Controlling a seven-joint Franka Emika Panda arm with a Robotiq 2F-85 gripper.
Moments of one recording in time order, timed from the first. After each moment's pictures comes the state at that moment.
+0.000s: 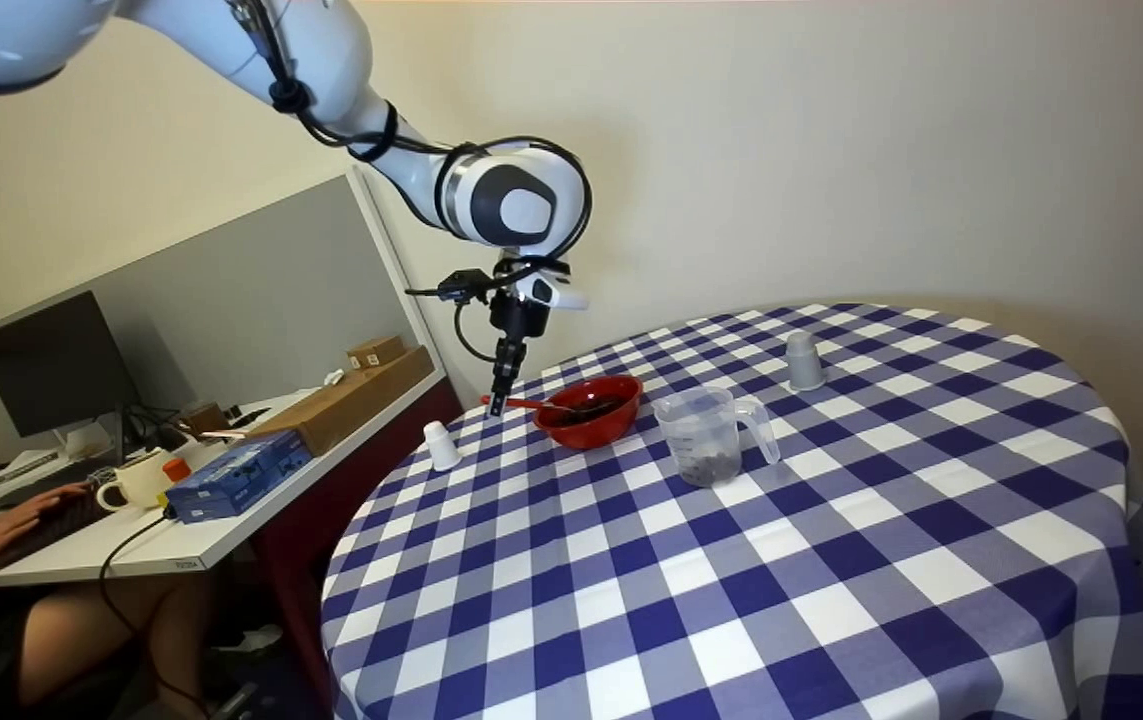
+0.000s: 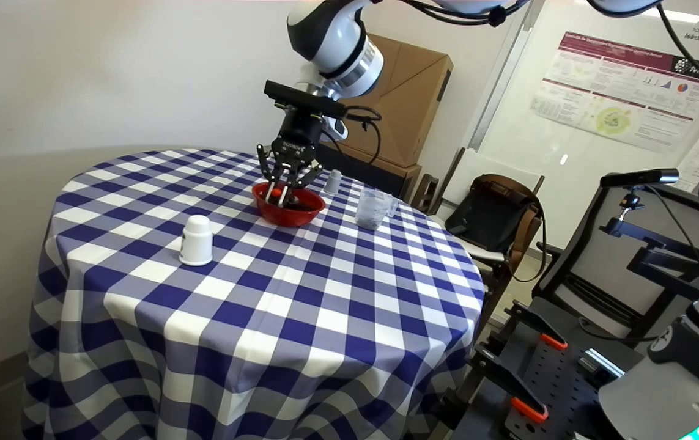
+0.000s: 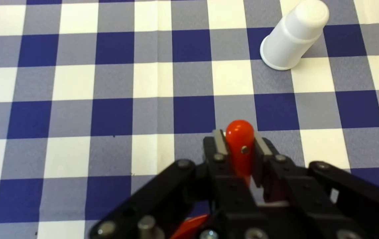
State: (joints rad) arm 0.01 0.77 0.02 -1.52 0.47 1.93 0.75
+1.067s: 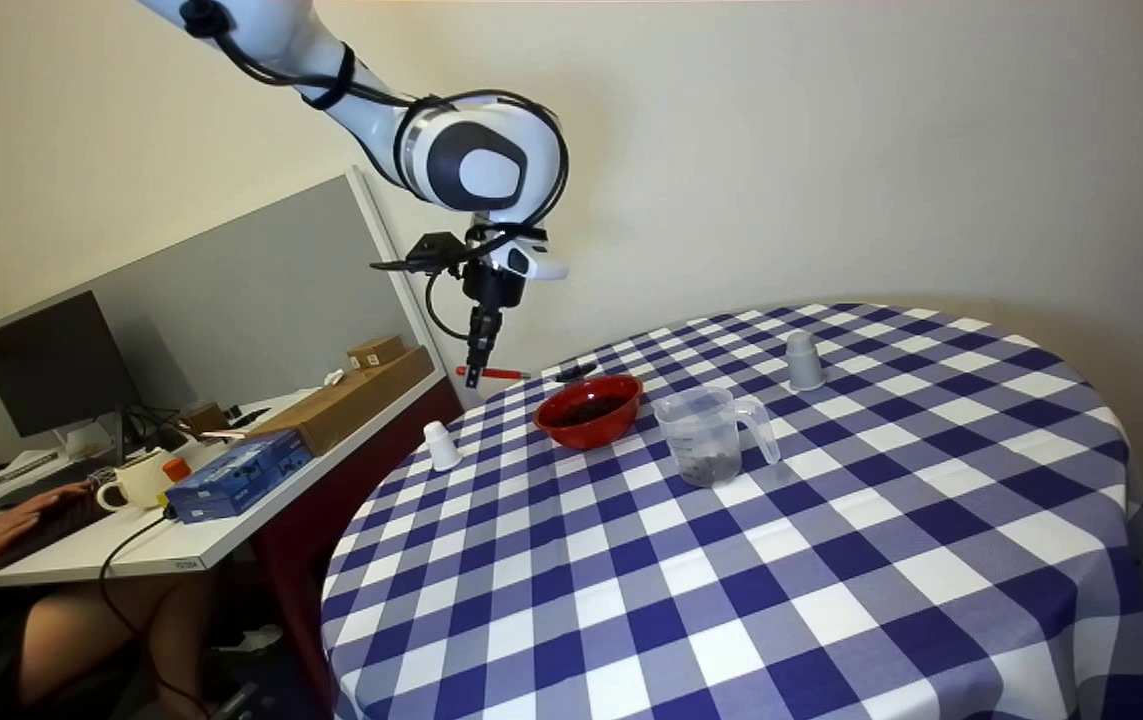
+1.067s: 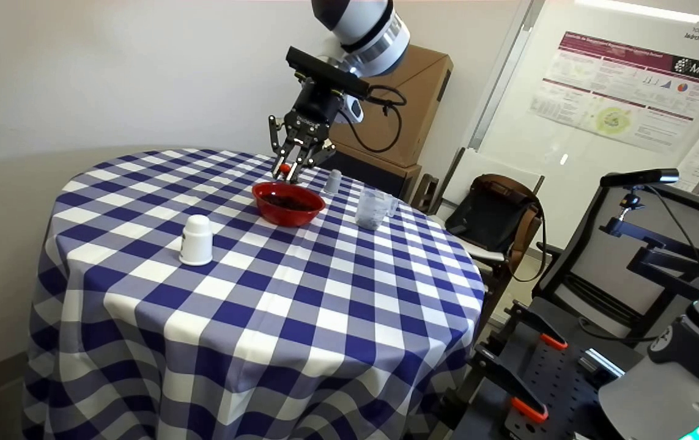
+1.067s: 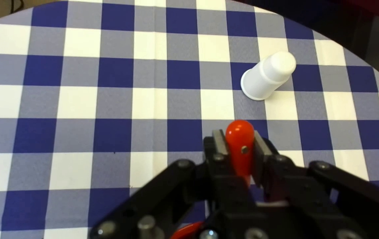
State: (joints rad) arm 0.00 0.59 0.03 -1.71 0.56 1.99 0.63
